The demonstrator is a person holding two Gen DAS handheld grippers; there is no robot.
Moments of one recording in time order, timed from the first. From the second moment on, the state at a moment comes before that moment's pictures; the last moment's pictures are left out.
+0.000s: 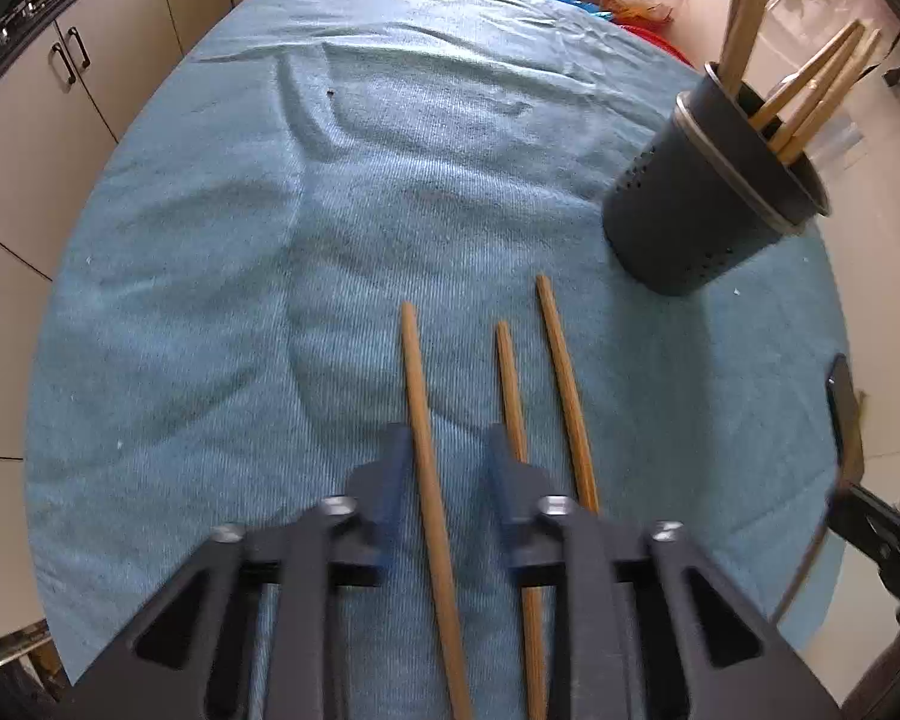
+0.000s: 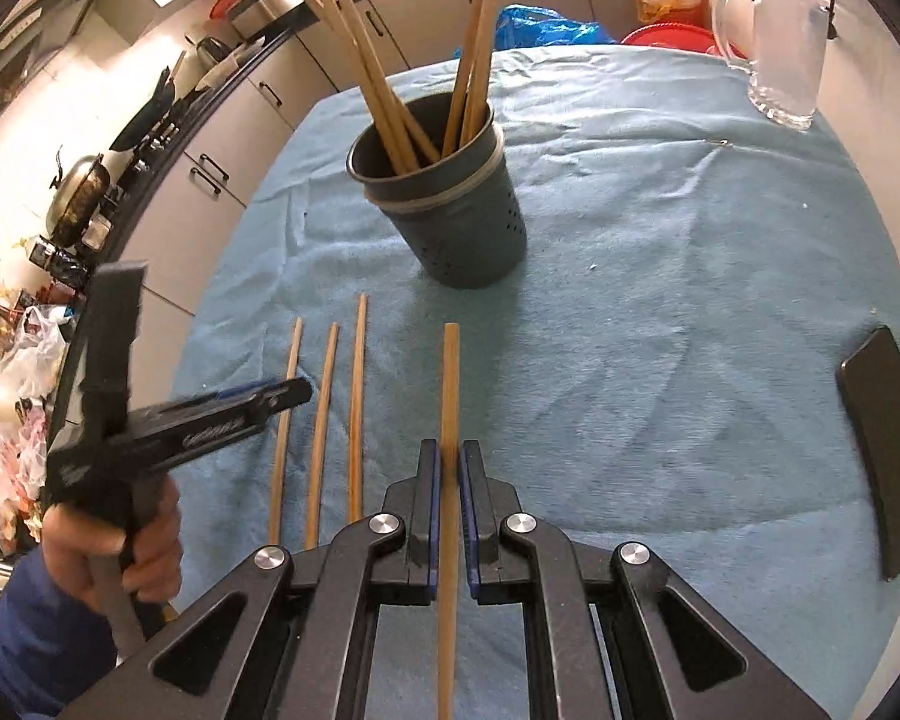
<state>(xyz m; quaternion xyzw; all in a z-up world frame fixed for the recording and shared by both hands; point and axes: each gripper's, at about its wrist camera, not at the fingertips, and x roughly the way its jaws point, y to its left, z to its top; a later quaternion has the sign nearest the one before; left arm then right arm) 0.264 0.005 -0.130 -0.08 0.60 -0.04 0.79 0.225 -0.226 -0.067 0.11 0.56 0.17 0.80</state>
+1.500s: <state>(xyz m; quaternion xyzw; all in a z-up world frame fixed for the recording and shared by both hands) 0.161 0.048 0.047 -0.11 0.41 -0.10 0.90 0.172 -0.192 0.039 0.11 0.43 0.20 0.88</state>
